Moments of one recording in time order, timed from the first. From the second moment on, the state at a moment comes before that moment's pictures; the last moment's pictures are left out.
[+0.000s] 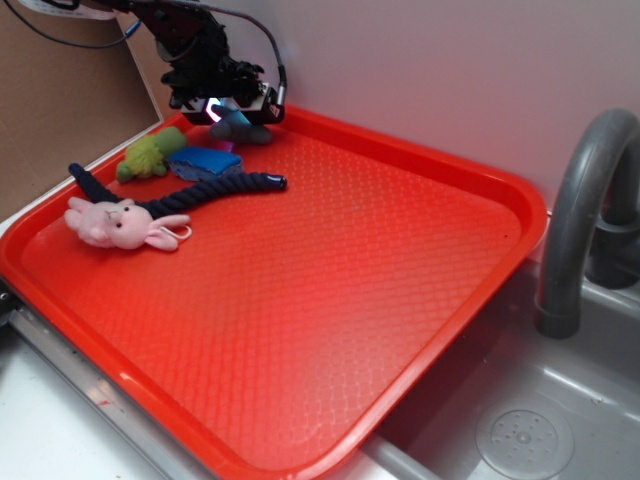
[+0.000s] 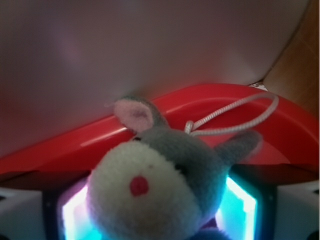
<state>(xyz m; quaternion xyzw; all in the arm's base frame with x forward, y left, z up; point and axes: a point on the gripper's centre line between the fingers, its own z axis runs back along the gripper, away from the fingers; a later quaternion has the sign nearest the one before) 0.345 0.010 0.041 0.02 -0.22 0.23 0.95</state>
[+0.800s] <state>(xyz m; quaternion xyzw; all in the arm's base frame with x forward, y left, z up) 0.234 -0.064 0.211 0.04 -0.17 0.19 0.97</state>
